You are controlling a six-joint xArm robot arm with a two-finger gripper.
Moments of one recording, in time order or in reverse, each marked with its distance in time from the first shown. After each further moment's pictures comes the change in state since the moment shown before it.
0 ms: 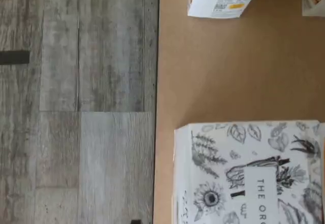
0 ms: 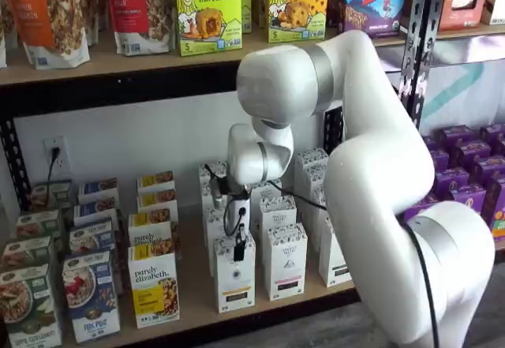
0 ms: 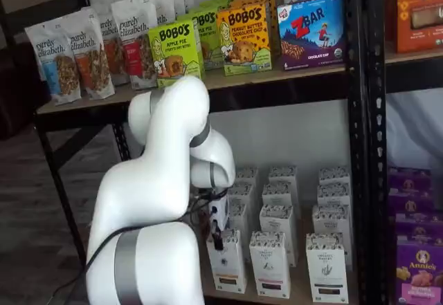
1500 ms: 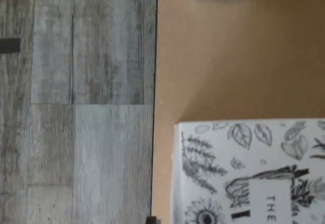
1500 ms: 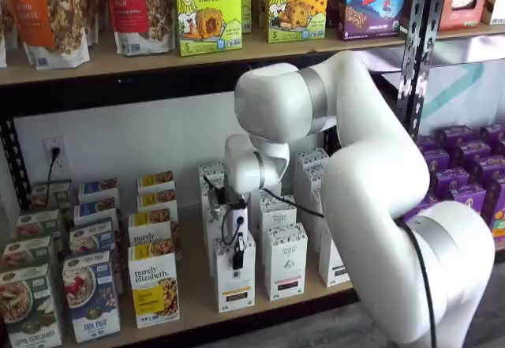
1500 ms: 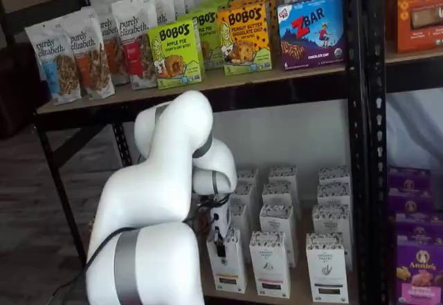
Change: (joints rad) arm 0.002 0.116 -0.137 -0.047 0.052 0.043
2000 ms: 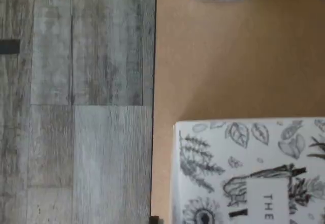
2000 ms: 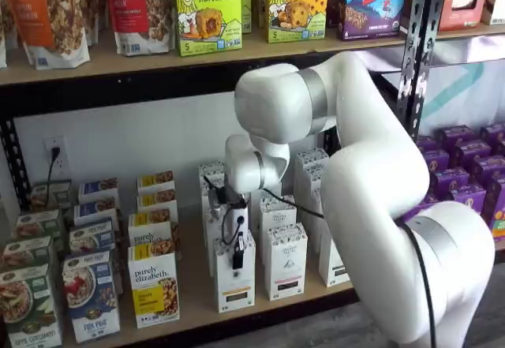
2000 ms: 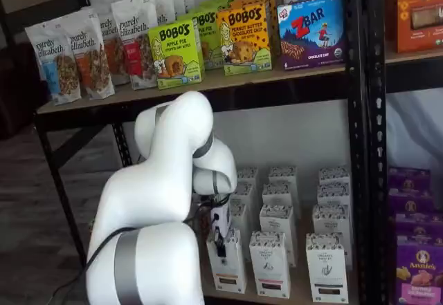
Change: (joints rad) arm -0.002 0.003 -0.006 0.010 0.003 -0.010
